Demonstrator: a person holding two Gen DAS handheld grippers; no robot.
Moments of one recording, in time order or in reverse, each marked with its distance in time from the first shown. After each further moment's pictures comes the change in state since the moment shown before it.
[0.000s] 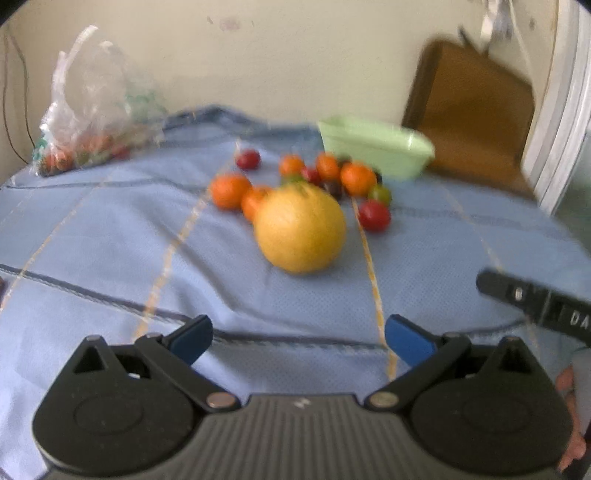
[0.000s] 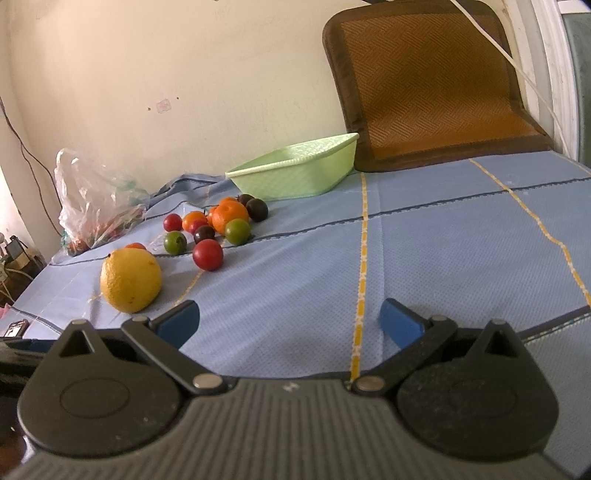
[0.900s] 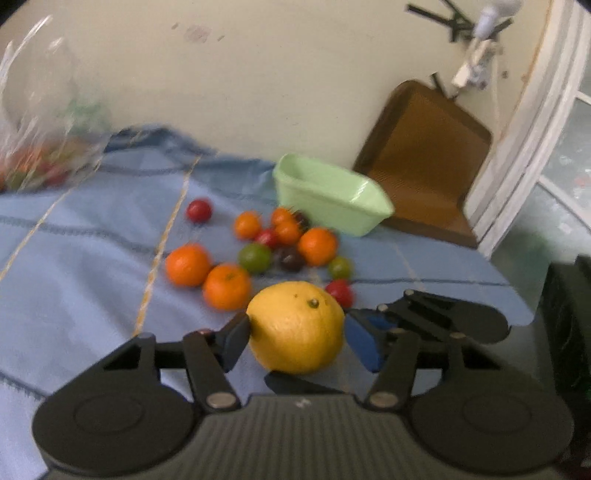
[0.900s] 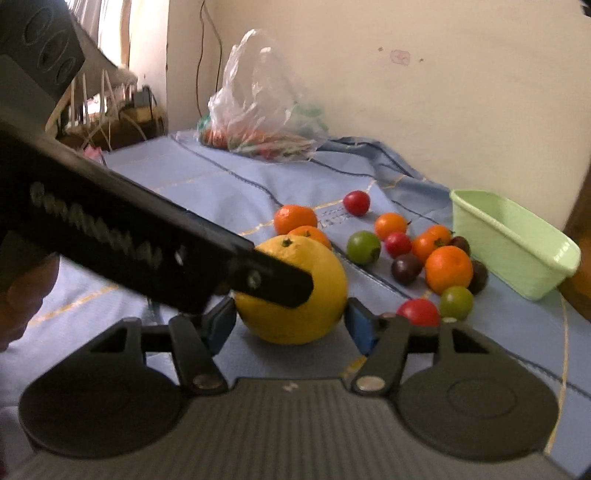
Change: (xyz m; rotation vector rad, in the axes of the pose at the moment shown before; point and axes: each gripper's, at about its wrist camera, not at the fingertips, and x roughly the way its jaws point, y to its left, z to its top) left arm 0.024 0.022 0.067 -0.039 0.018 -0.285; right arm 0.073 0.114 0.021 -0.597 0.102 0.326
